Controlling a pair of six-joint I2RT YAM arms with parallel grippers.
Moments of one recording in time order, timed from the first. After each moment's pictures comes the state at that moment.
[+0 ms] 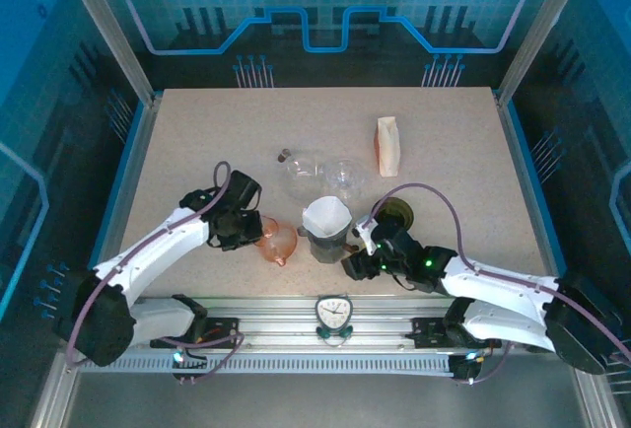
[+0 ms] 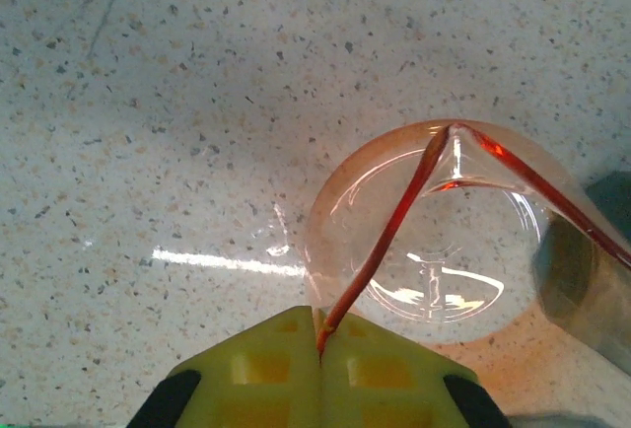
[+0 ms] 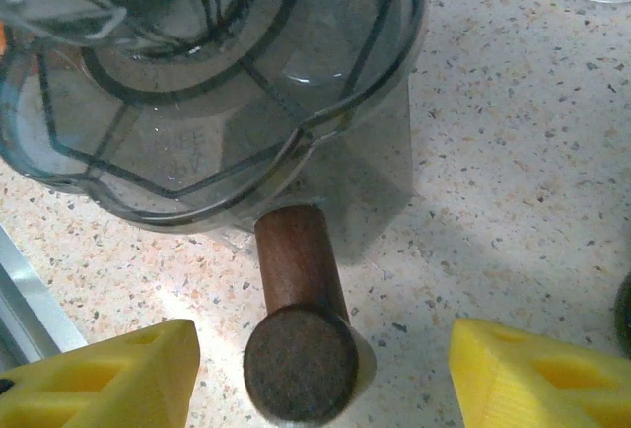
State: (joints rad) left arm -0.45 1.20 0.84 -0.92 0.06 -0.80; right arm 0.89 1.06 0.41 -0.14 0.00 0.29
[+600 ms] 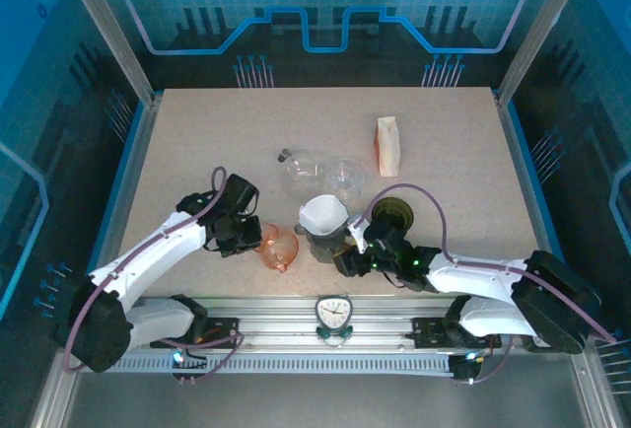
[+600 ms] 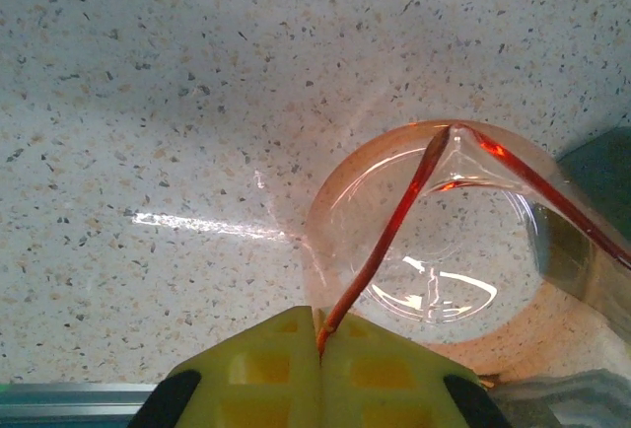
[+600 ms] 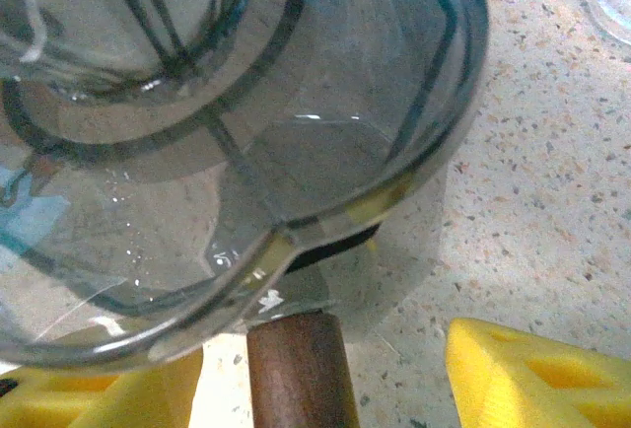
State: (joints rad) left arm -0.45 1.18 0.82 -0.95 0.13 -0.82; right arm 0.89 1.23 0.38 0.13 0.00 0.26
